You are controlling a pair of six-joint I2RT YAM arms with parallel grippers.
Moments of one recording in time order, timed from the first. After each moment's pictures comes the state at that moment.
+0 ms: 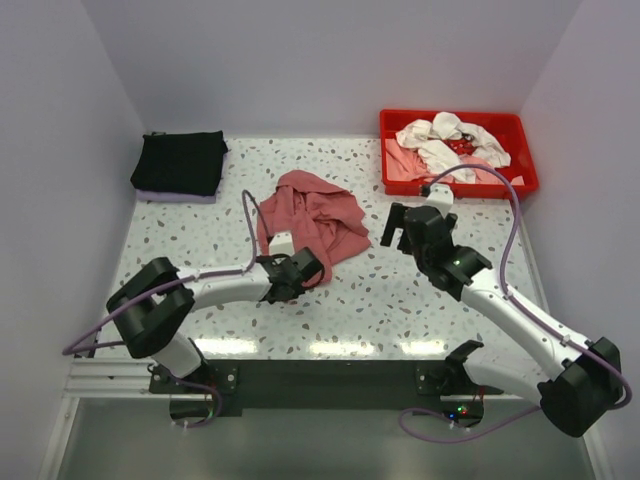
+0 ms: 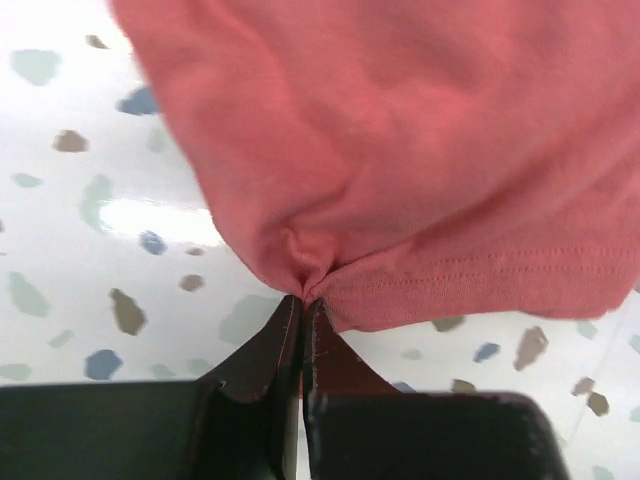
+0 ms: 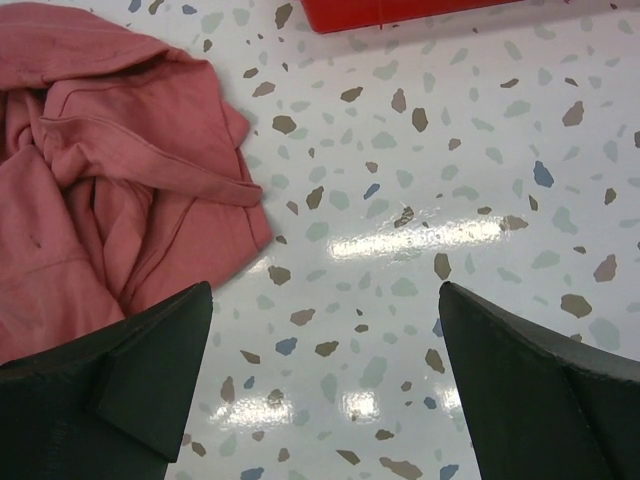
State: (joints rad) left arm -0.93 1.60 0.84 -0.49 -0.51 -1.06; right arm 0.59 1.06 0.83 -0.39 0.53 0.55
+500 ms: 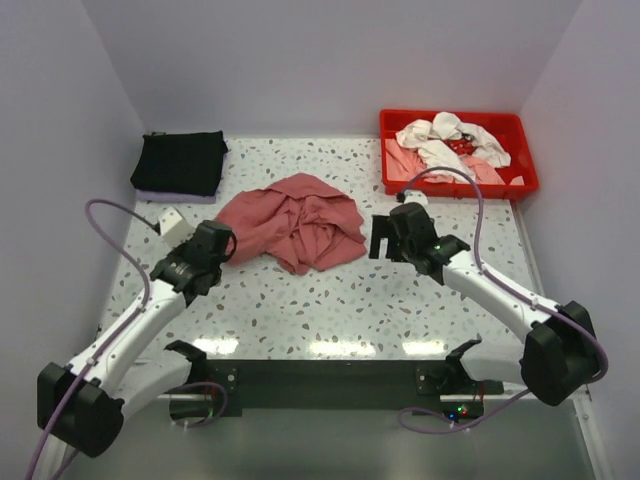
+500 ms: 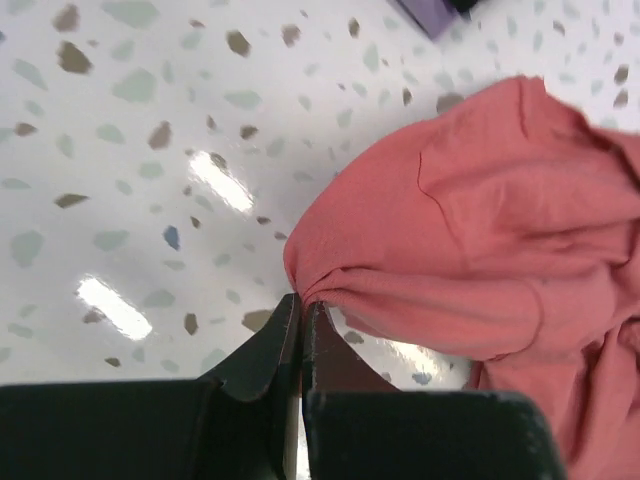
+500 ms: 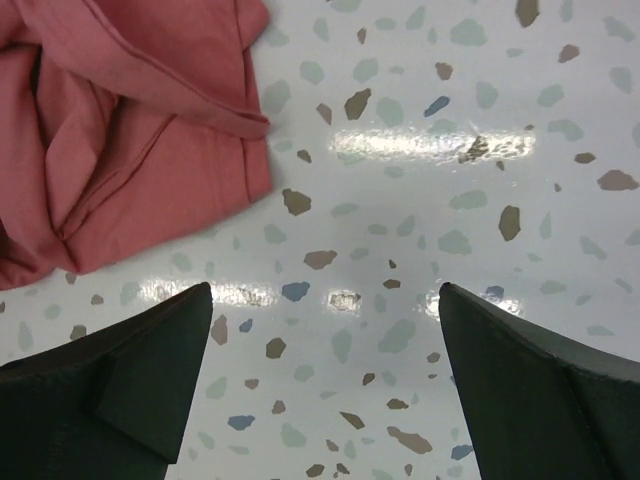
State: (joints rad) left arm -0.44 1.00 0.71 -0.65 -0.73 -1.02; right arm 0.55 1.23 0.83 -0.41 0.31 0.50
